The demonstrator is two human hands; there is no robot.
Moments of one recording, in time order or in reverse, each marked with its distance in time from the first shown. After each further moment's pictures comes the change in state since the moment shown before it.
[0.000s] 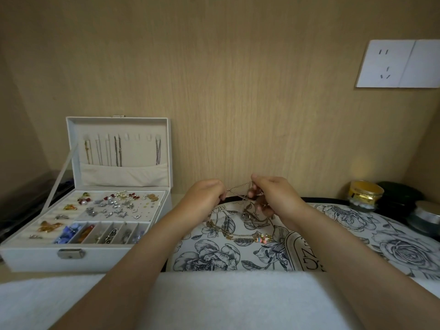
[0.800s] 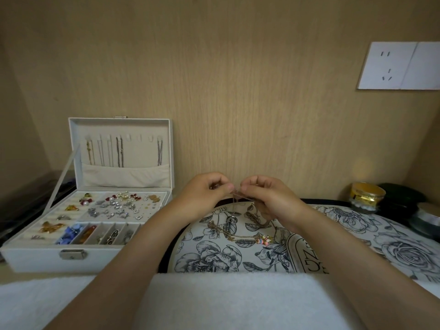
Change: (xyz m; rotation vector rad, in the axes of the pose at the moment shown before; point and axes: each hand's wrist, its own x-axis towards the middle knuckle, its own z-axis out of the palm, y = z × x) left_hand -0.002 0.011 -0.011 0.213 0.012 0.221; right_hand -0.009 -0.005 0.001 -0.018 -0.187 -0.088
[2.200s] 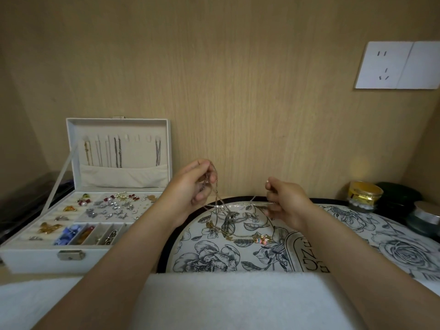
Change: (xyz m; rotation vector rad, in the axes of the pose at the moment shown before) left_hand 0.001 -0.006 -0.012 -0.789 -0.005 -0.078; right_hand 0.016 0.018 -0.020 0.276 0.337 0.283
